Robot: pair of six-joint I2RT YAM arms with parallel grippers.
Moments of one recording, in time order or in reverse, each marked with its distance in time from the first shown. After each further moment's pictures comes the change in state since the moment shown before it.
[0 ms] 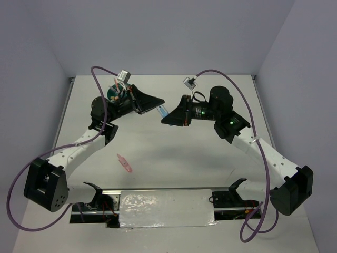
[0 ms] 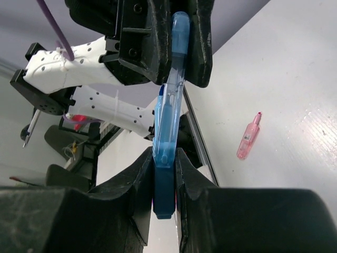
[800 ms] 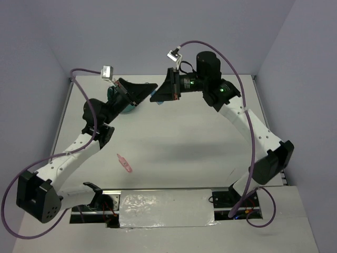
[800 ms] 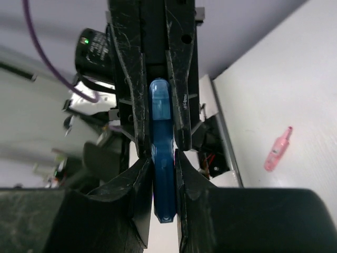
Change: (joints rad) left arm -0.062 -0.103 0.039 -0.093 -0.292 0.137; right arm -0.004 0.333 0.565 -0.303 -0.111 0.033
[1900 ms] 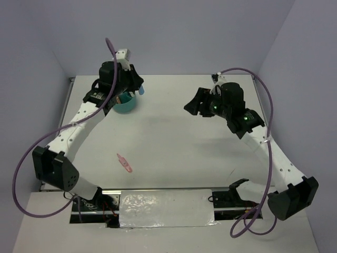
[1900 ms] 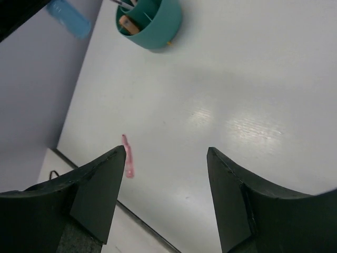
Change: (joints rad) left arm 0.126 0.264 0.528 -0.983 -0.317 0.860; right arm -0.161 -0.341 -0.452 -0.144 0.643 -0.194
